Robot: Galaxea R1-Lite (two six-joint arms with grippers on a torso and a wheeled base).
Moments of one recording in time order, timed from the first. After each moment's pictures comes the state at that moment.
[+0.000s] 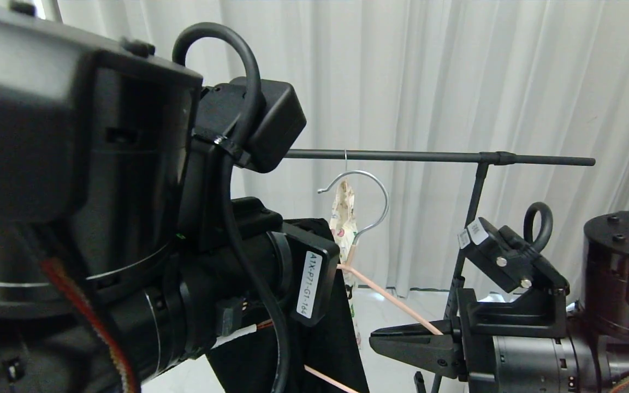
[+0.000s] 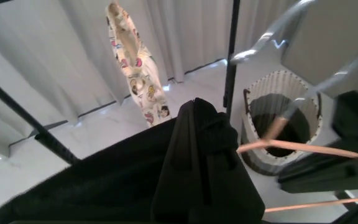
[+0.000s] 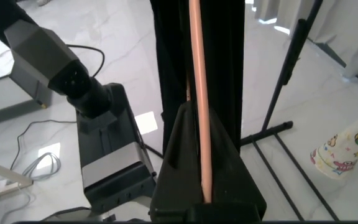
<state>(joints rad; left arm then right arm) -1.06 1.47 -1.16 0.10 0.48 -0.12 0.97 1.47 -0.65 -0.52 0.39 0.23</state>
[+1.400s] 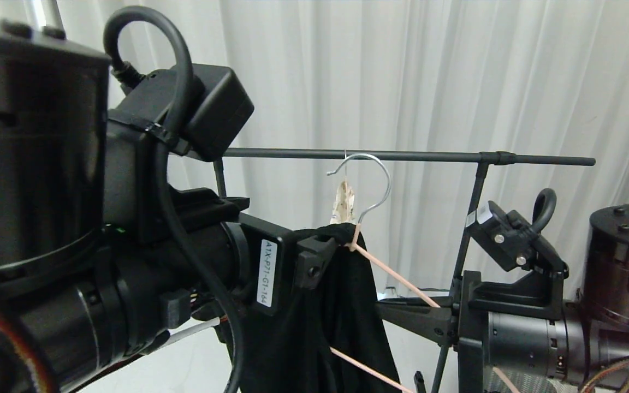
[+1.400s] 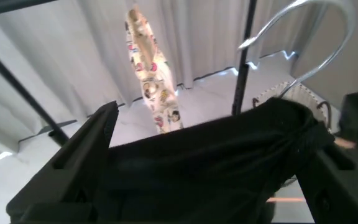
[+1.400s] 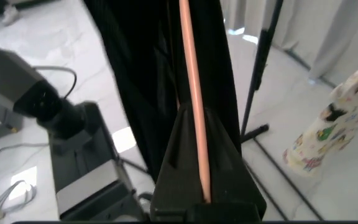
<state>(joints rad) -1.02 1.40 -1.10 0.09 0.52 -0.12 0.94 1.47 -0.64 -0.60 0.28 0.23</state>
